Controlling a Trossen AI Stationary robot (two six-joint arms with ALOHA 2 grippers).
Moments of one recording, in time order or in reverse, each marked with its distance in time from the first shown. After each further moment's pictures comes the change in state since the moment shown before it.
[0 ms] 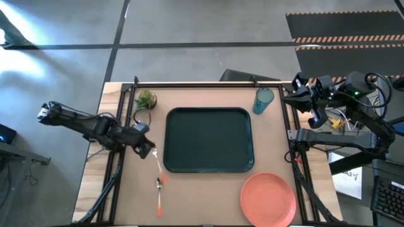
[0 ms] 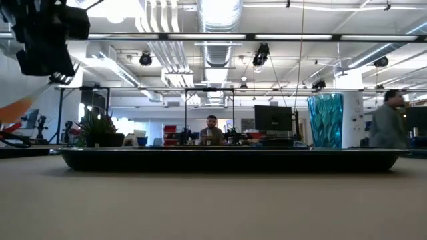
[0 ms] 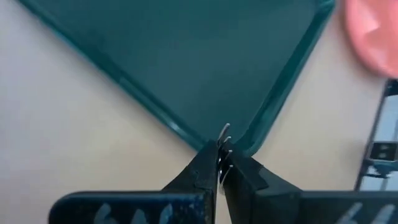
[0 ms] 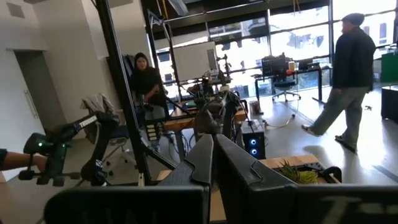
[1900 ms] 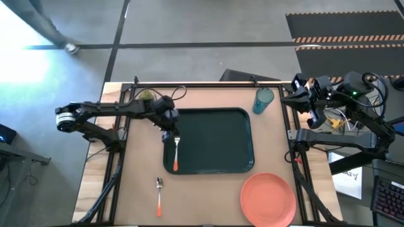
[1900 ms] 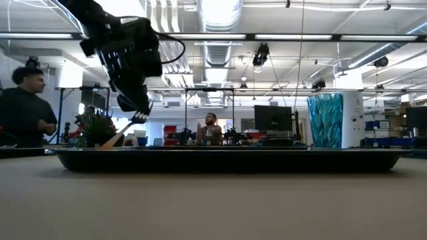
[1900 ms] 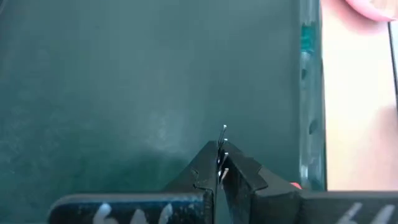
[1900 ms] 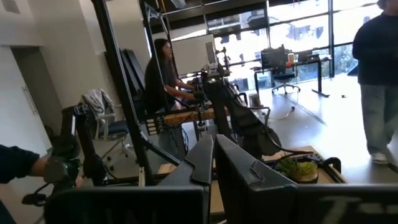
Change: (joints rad) left arm 0.633 0.612 0.094 0.396 0.622 0.936; right arm 0.000 0.005 0.000 -0.032 0.000 0.001
